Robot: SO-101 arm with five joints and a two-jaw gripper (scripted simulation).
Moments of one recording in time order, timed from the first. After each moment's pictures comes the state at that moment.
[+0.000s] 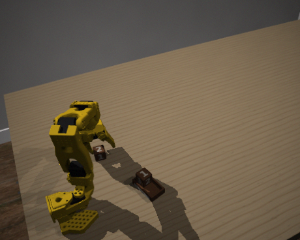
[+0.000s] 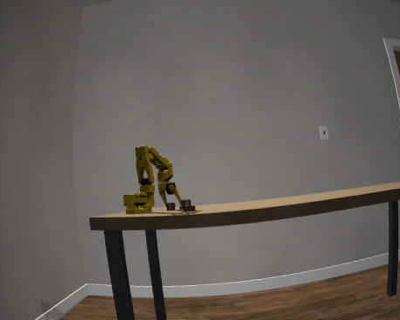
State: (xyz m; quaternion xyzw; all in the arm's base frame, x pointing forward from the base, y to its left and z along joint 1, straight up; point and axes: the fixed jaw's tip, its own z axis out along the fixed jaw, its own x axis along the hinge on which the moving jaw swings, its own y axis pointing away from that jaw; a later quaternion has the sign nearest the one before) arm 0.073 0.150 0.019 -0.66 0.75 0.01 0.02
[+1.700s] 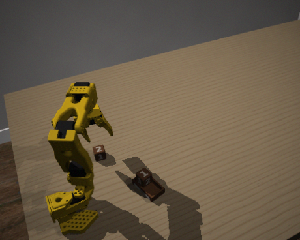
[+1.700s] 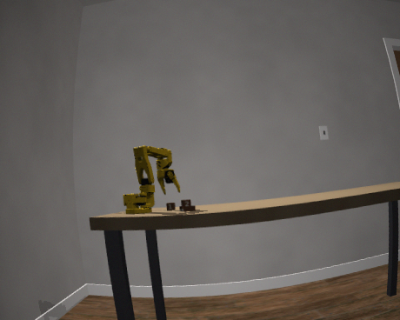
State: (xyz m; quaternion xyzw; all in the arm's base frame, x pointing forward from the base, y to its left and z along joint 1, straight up) arm 0.070 0.145 0.070 -0.66 0.75 0.00 0.00
